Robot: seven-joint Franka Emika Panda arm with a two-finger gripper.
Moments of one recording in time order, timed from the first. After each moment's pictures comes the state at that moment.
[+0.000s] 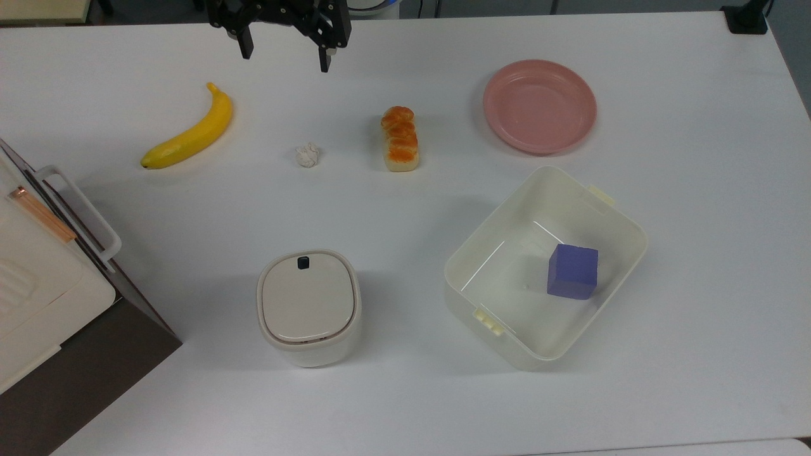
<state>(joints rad) 0.34 0.10 -0.42 -1.53 0.01 1.69 0.09</state>
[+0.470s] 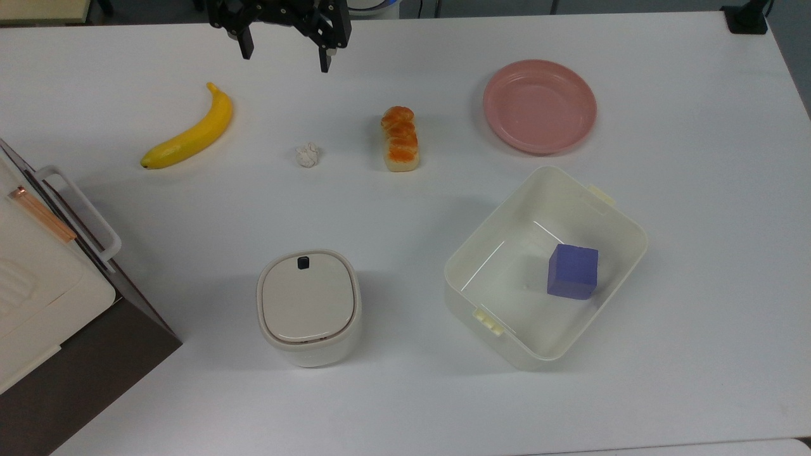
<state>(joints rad) 0.34 0.10 -0.42 -1.53 0.01 1.69 0.09</state>
